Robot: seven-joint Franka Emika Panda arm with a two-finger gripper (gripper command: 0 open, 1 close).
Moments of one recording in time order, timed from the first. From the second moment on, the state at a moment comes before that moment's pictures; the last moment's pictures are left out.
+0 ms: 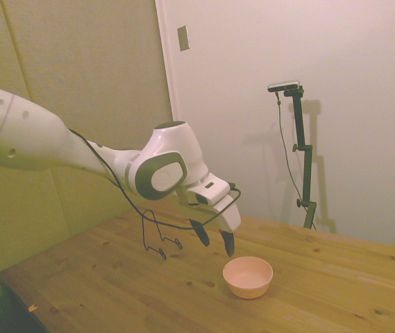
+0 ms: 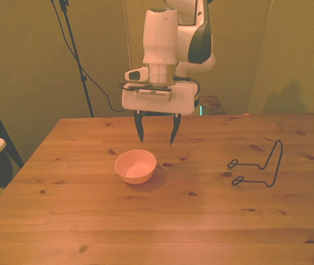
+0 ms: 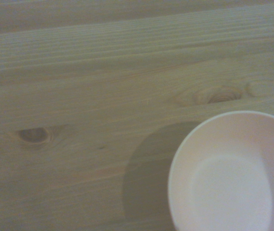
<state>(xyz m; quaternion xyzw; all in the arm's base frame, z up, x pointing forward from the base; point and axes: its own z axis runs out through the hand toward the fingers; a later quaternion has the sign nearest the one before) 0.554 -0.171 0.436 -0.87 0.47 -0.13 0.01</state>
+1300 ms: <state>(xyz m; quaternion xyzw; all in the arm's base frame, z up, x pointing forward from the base) 0.596 -0.174 0.354 -0.86 0.50 -0.08 0.01</state>
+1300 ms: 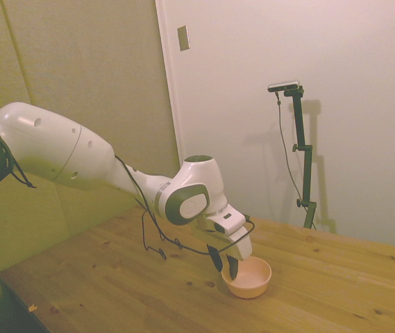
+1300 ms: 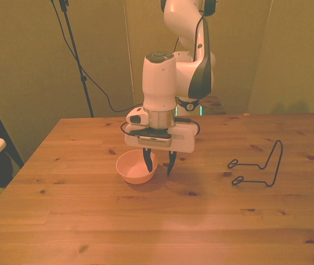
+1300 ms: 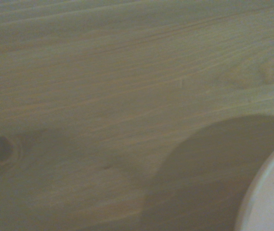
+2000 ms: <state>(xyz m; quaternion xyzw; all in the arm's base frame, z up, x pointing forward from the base) 0.594 -0.171 0.370 -0.86 0.50 -0.09 0.02</state>
